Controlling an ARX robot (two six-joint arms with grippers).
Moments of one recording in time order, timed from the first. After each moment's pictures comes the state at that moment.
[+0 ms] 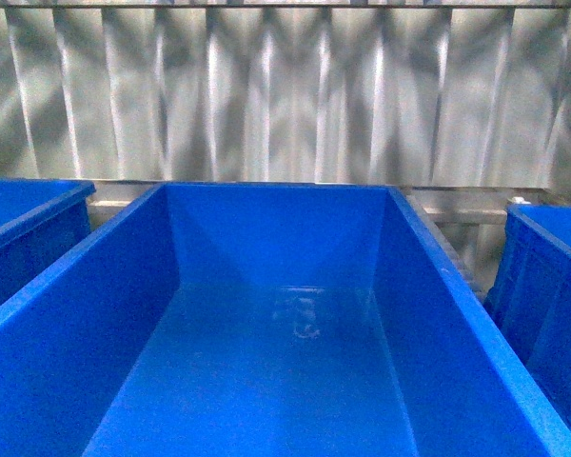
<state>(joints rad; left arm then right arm) 0.00 0.01 0.02 0.00 0.00 -0.01 0.00 0.01 0.02 0.00 0.00 0.00</state>
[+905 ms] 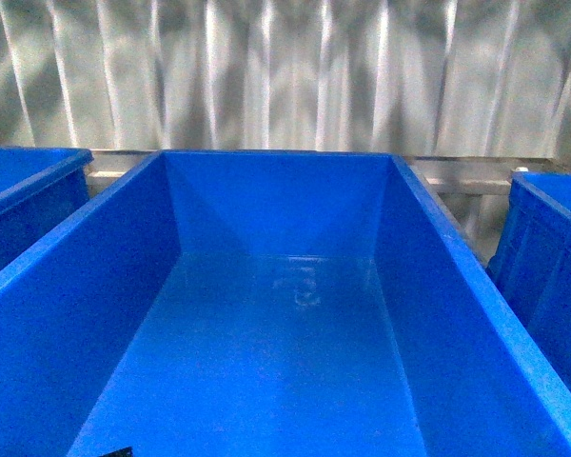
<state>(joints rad) 0.00 0.01 0.02 0.00 0.00 -0.01 0.00 0.01 0.02 0.00 0.00 0.00</state>
